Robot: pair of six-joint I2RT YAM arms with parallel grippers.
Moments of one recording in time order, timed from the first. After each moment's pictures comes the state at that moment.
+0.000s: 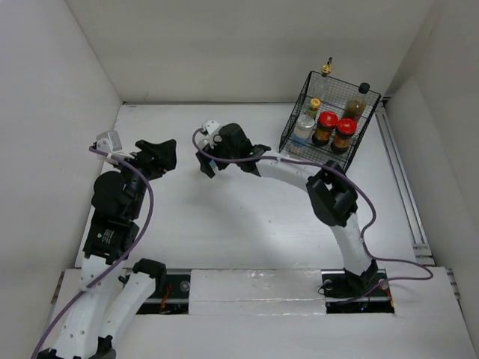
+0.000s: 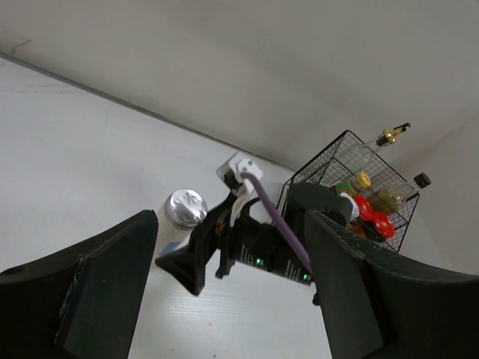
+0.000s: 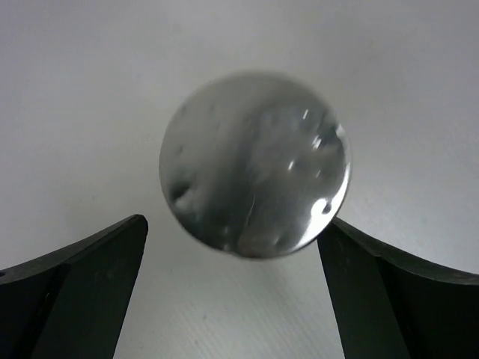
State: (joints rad) left arm -0.28 0.61 0.89 -0.25 -0.15 -0.59; right arm 0.80 2.18 1.71 -0.09 -0.16 -0.01
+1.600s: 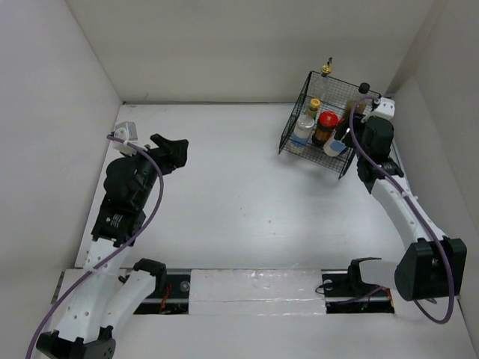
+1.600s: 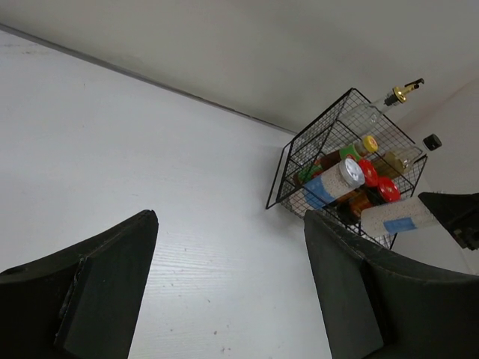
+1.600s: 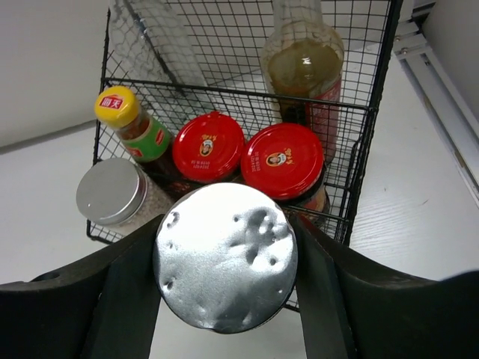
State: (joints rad) left arm -0.28 0.71 0.89 -0.23 -0.05 -0.59; right arm 0.08 1.23 0.97 0.05 0.17 0.29
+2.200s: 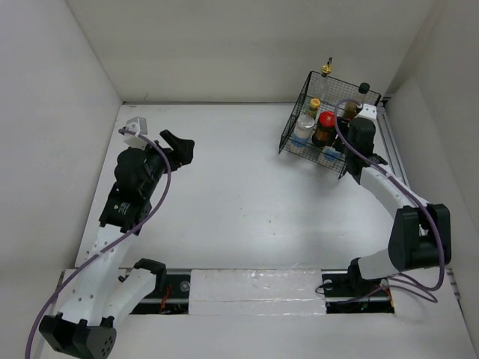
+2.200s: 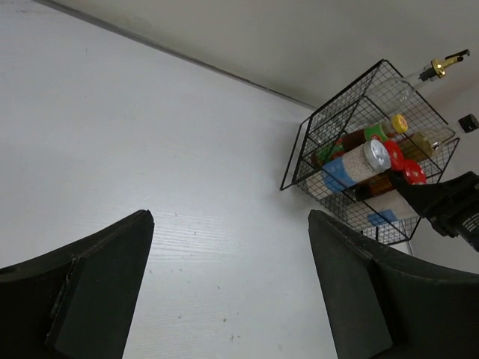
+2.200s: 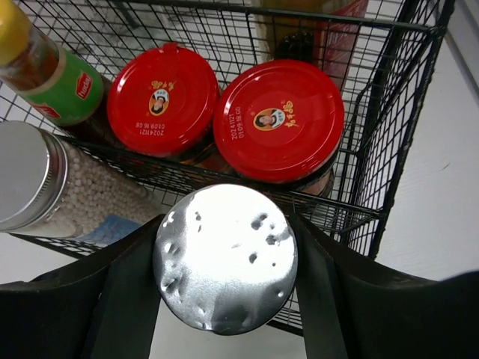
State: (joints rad) left arm -0.28 0.80 0.89 -0.23 -0.04 -0.59; right arm 0.09 1.44 0.97 0.09 0.20 0.29
